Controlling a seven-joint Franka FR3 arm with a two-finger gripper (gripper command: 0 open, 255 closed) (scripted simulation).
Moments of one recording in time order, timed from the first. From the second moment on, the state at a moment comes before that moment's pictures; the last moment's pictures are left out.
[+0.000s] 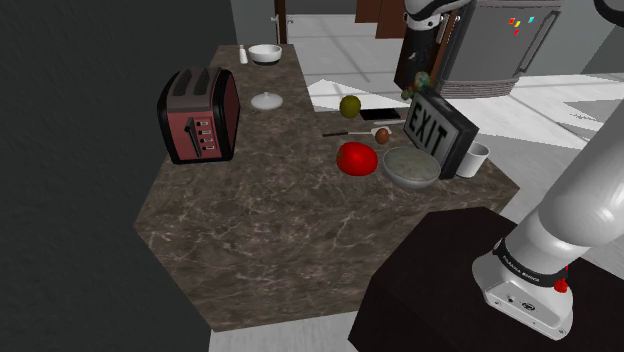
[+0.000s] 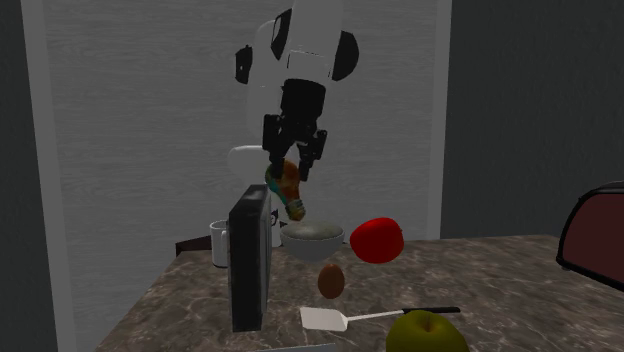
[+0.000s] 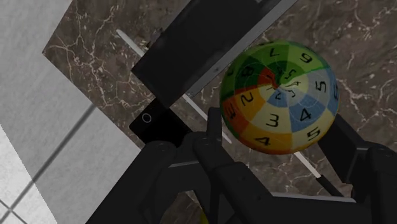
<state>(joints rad) -0.19 0.08 -0.24 -1.82 -0.17 1.88 -0.48</state>
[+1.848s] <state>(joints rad) -0.05 -0.49 -0.03 -2.43 -0.19 1.86 -0.12</state>
